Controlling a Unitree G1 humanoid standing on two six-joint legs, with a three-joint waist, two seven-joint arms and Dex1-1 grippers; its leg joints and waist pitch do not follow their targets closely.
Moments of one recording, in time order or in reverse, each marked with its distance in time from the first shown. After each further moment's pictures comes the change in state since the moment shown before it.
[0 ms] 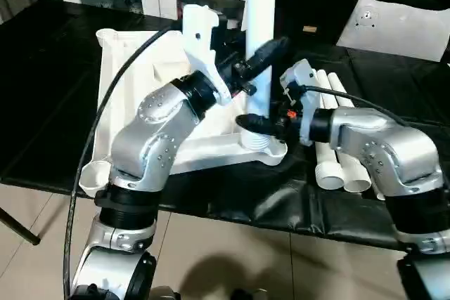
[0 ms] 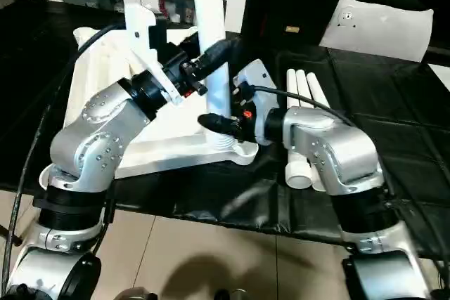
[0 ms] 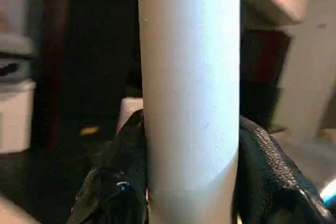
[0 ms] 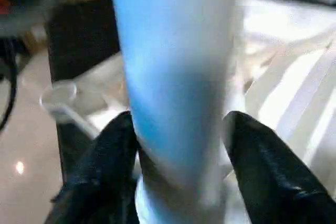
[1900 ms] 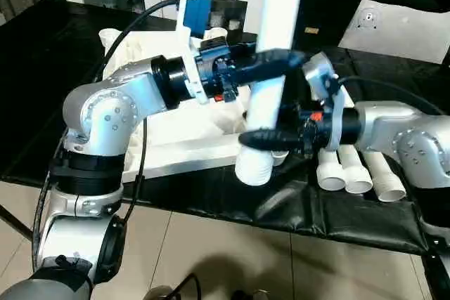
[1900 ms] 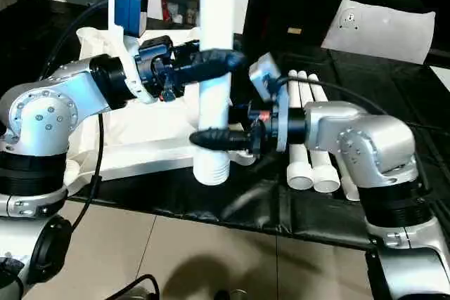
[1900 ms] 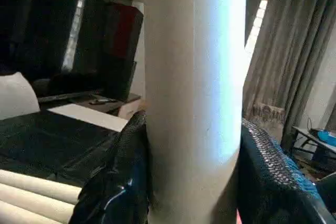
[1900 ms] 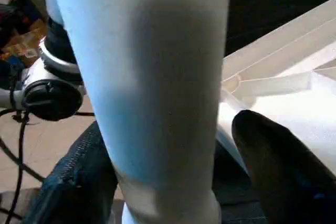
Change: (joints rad) left arm -0.160 0.172 0.038 0.030 -0.394 0.371 -0.462; right arm -0.019 -0.155 0.052 -0.052 0.229 0.138 0.349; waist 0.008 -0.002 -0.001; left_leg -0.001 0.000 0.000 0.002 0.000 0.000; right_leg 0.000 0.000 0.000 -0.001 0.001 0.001
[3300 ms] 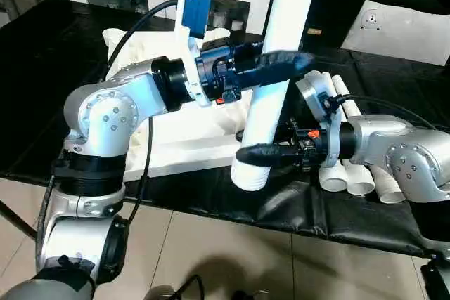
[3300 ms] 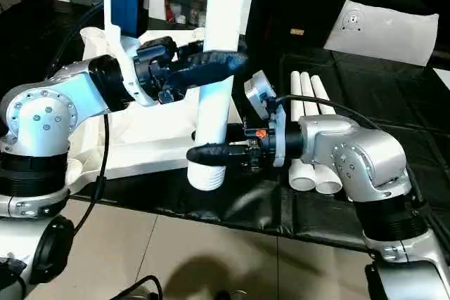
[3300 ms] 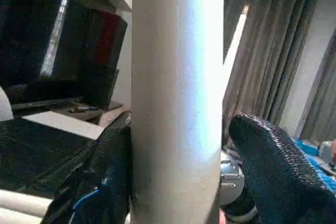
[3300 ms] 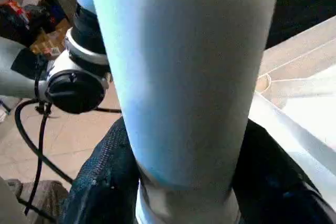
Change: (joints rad) left arm 0.000 -0.034 0.031 -0.006 -0.067 0.039 0.001; right arm 0.069 0.021 0.001 -0.037 0.010 -0.057 0.039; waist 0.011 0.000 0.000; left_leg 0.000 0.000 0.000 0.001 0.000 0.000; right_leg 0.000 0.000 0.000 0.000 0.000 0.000
